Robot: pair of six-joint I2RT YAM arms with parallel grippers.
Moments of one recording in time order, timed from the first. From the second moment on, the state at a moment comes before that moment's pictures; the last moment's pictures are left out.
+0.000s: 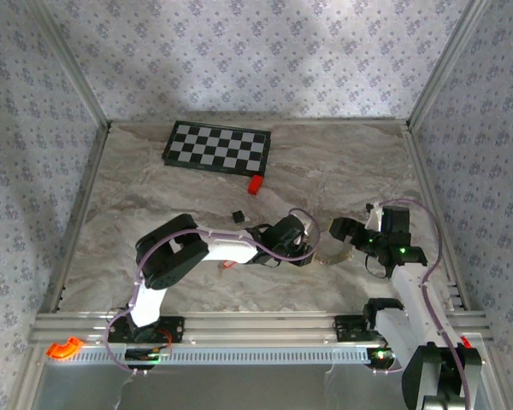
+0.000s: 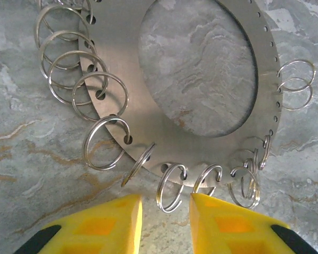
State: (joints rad) left arm -1.11 1.99 1.13 0.07 0.13 -0.65; right arm -0.04 0.82 0.47 -0.47 -0.46 0.40
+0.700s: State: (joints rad) left arm -1.11 2.02 1.17 0.06 0.13 -0.64; right arm -0.06 0.82 0.46 -0.47 -0.47 0.39
